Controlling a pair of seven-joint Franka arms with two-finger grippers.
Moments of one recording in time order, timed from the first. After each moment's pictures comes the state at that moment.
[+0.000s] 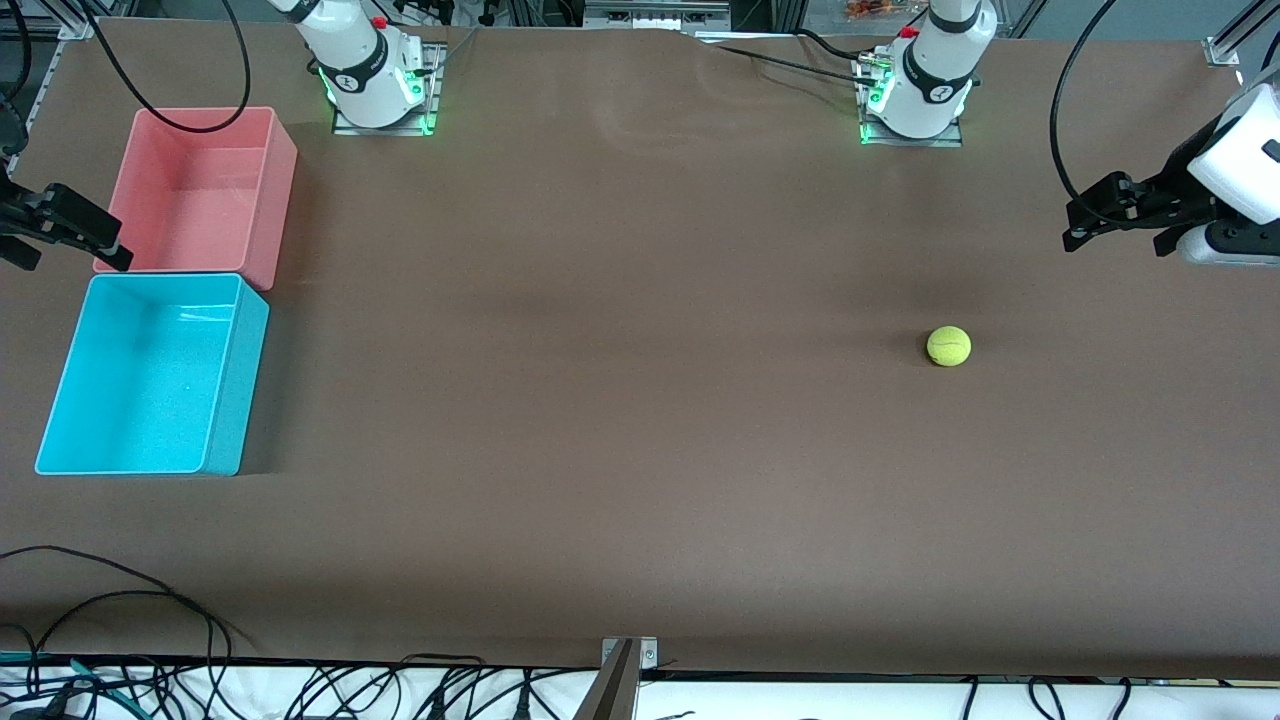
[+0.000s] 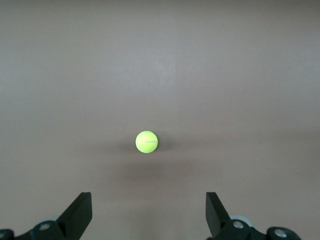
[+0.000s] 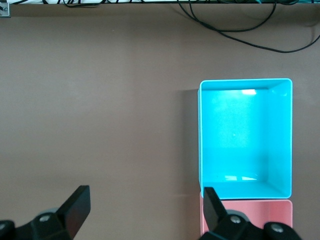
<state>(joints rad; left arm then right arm) 0.00 0.02 -0.06 -1.52 -0.02 1.52 -0.04 -0.05 0.04 0.02 -1.50 0.03 1.64 -0.02</state>
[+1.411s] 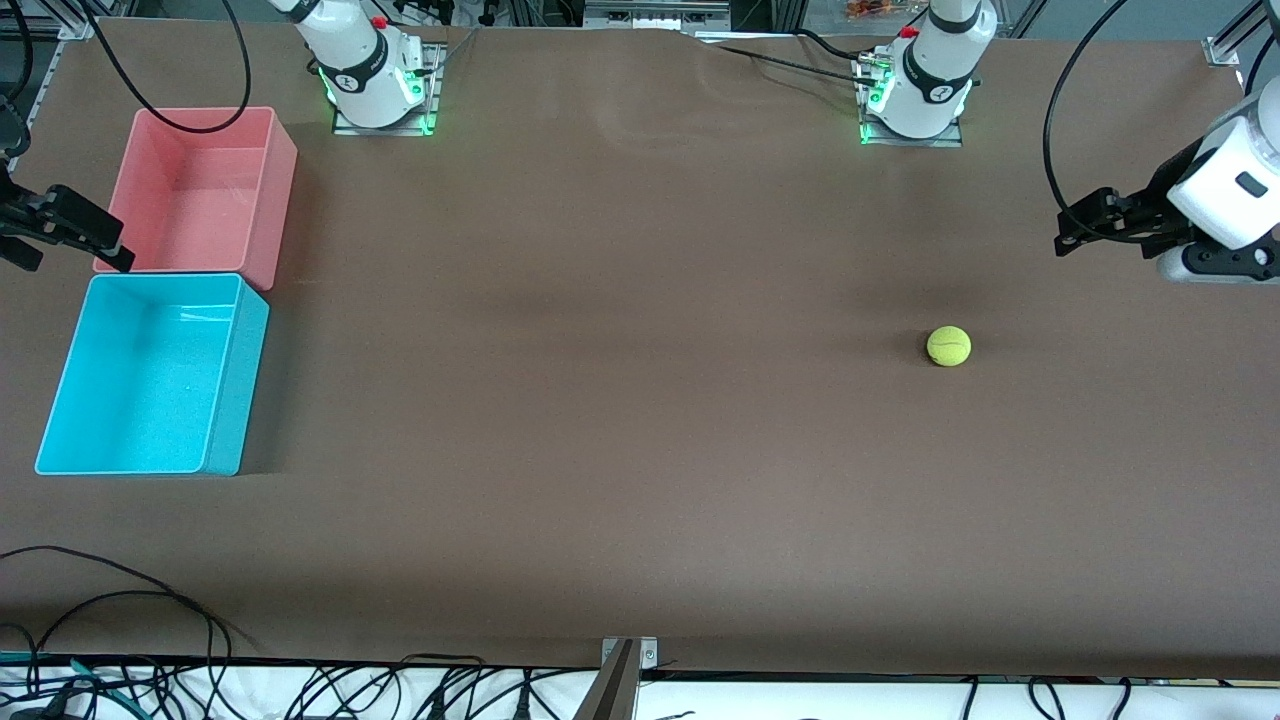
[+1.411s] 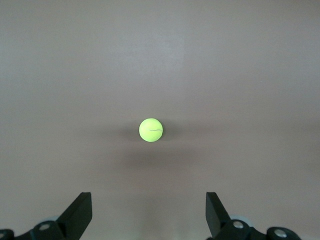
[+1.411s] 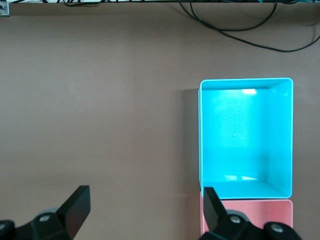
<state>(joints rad) 0.01 0.03 -0.05 -1.59 -0.01 1.52 -0.04 -0.05 0.05 0.02 -1.50 0.03 1.64 -0.02</state>
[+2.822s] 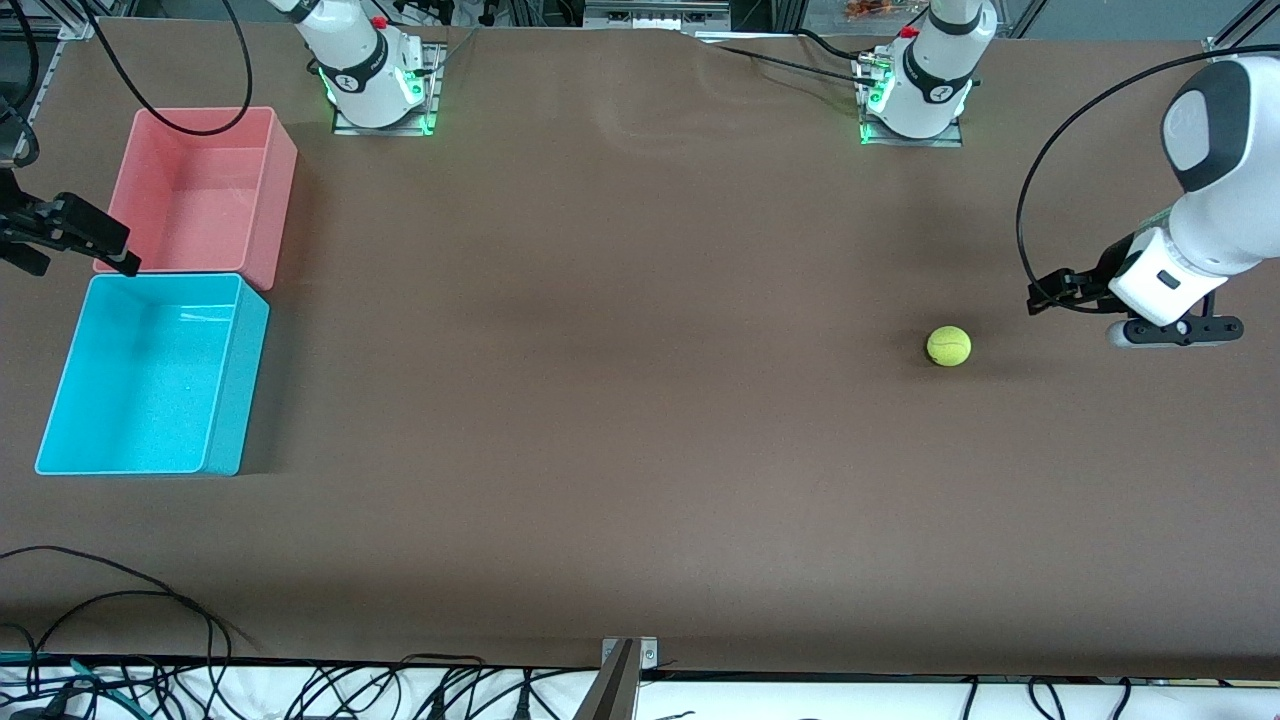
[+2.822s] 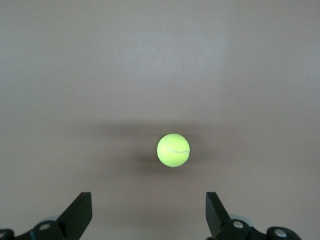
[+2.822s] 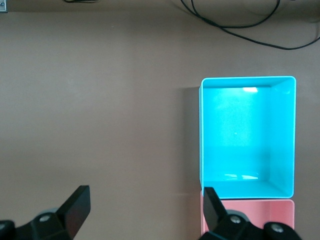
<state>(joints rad) 0.10 0.03 -0.04 -1.99 -0.01 1.95 0.00 -0.05 0.06 0.02 -1.50 0.03 1.64 -0.02</state>
